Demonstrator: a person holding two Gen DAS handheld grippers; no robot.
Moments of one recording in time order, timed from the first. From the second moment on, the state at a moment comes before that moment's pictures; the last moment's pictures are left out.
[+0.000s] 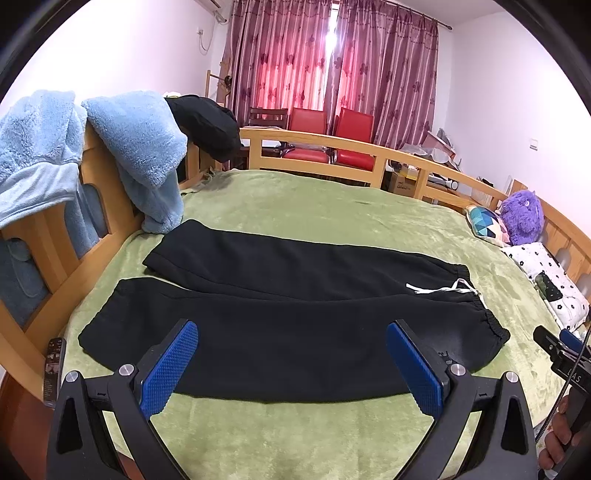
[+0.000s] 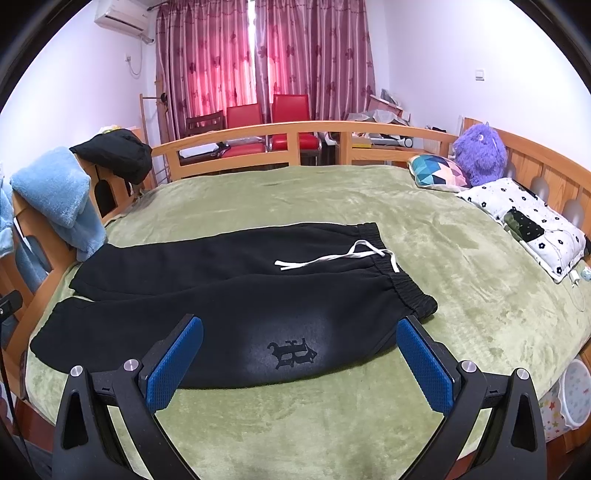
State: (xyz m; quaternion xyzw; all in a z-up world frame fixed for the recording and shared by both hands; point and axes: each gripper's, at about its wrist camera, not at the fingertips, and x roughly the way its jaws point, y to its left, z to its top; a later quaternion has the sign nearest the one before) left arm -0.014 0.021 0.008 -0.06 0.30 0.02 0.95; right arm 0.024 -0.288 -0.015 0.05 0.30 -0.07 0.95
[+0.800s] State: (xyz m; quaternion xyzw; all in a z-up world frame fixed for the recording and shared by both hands) left arm -0.017 0.020 0.009 -0.06 0.30 0.01 0.95; right arm 0.022 -0.291 -0.013 0.05 0.30 -0.07 0.95
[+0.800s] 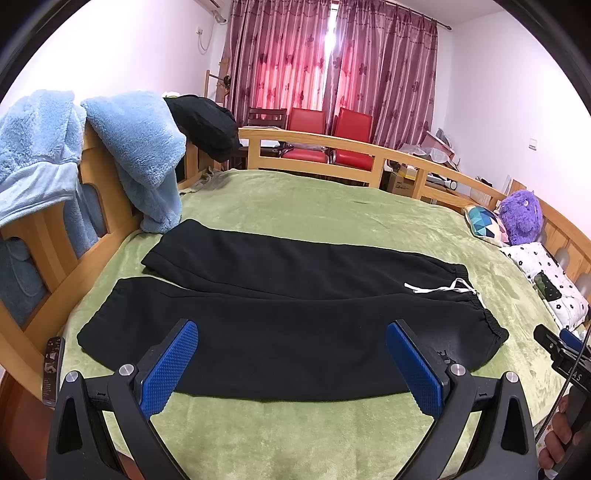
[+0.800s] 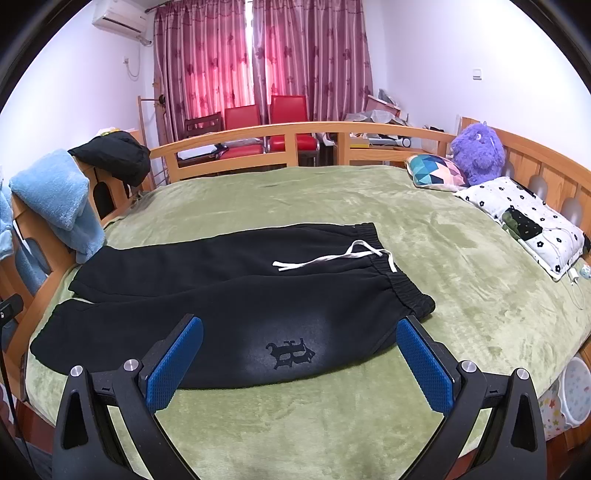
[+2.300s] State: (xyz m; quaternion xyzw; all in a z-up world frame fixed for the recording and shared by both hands) left arm -0.019 0.017 0.012 -0.06 0.30 0.02 0.95; right arm 0.019 -0.284 -0.010 0.04 0.28 -0.06 0.96
